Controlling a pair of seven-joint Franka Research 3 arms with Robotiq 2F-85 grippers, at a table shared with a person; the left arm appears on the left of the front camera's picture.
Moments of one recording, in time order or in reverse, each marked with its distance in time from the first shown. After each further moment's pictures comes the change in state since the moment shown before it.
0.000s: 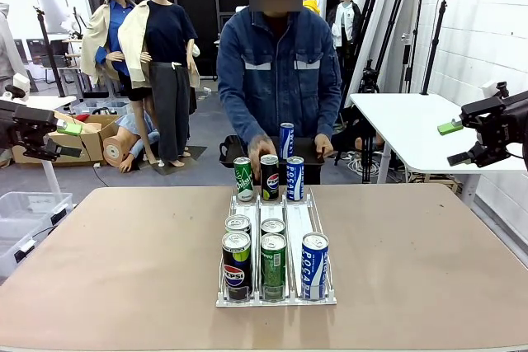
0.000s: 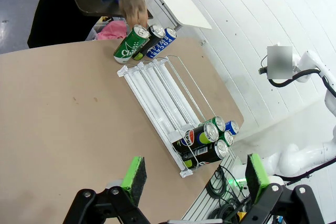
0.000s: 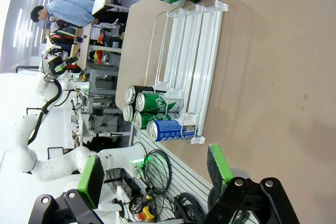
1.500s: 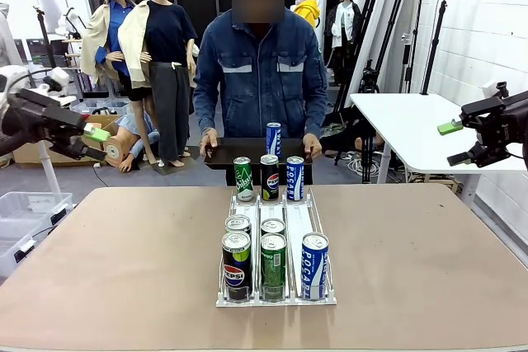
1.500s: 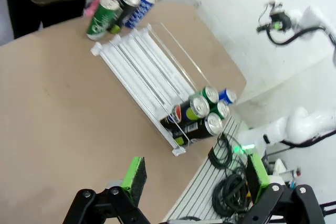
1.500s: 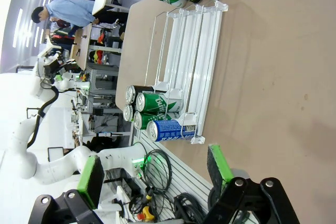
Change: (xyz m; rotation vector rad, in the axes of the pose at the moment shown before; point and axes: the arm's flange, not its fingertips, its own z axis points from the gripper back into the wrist) left arm 0.002 -0.058 -0.059 0.021 0.213 -0.102; right arm 0.000 0.000 0.000 0.000 0.001 0.000
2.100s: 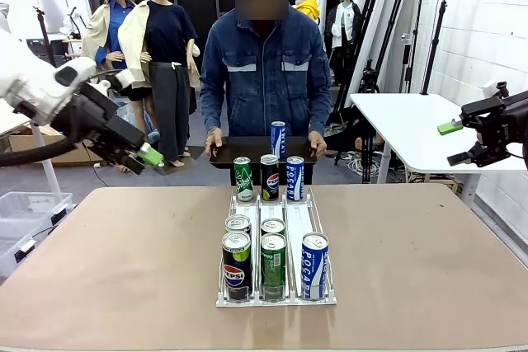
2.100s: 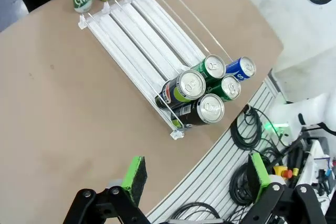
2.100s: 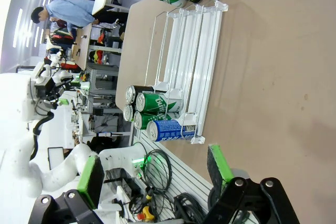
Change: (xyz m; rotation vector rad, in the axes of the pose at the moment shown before) left arm -0.005 -0.119 -0.107 0.268 0.188 -0.061; right arm 0.000 0.000 0.000 0.000 0.000 0.000
